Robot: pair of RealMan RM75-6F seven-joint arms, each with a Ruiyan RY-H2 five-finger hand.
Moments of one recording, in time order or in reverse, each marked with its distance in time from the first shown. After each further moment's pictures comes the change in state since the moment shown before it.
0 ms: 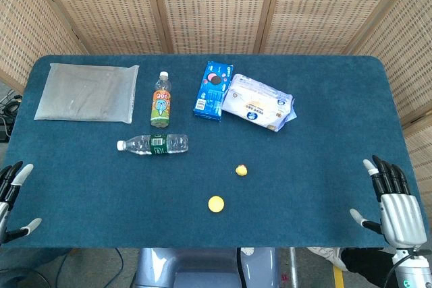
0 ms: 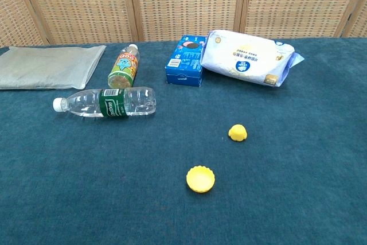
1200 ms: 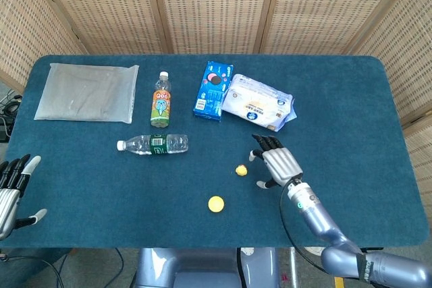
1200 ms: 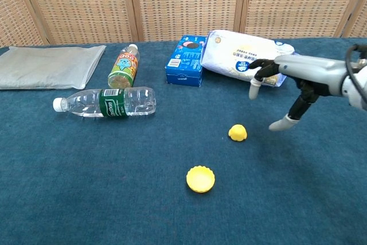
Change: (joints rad) left arm -0.060 -0.042 -0.049 -0.003 -0.136 -0.133 0.082; right arm 0.602 -0.399 0.191 0.209 0.496 -0.662 -0.239
